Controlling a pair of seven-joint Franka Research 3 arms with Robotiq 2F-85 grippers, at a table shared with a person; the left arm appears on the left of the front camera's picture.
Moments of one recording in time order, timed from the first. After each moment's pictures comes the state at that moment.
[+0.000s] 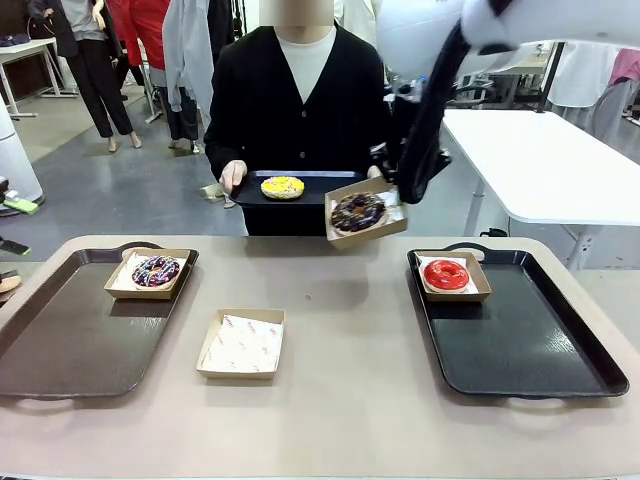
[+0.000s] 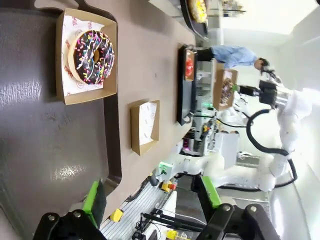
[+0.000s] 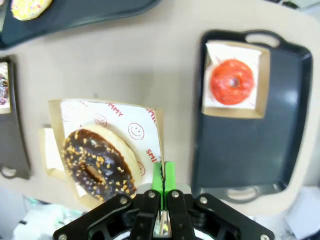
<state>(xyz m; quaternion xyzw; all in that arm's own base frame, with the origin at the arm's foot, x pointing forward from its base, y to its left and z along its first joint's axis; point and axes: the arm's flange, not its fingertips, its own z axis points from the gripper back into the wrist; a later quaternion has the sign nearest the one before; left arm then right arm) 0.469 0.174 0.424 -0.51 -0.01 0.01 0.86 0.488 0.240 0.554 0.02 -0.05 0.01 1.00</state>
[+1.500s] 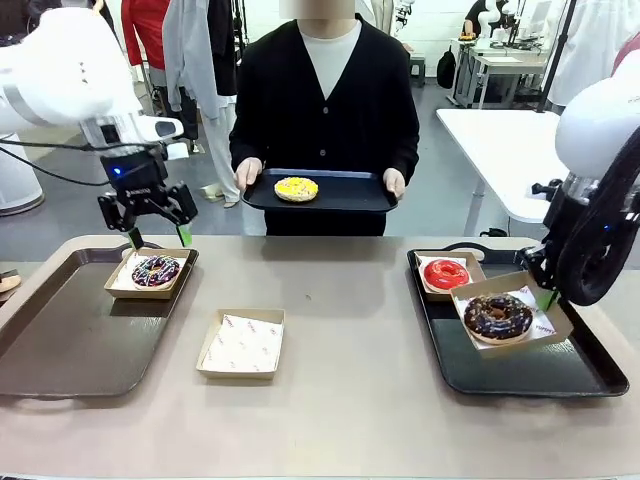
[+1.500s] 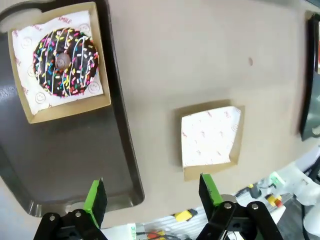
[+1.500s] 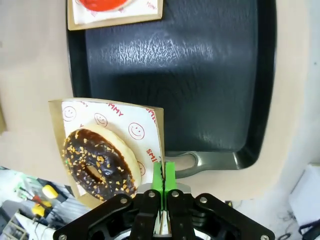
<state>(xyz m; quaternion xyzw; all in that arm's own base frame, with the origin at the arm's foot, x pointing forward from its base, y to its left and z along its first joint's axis) 0.499 -0.143 0.461 -0.08 0.04 -0.06 0.99 0.392 0.032 0.436 0.04 0.03 0.00 1.00</state>
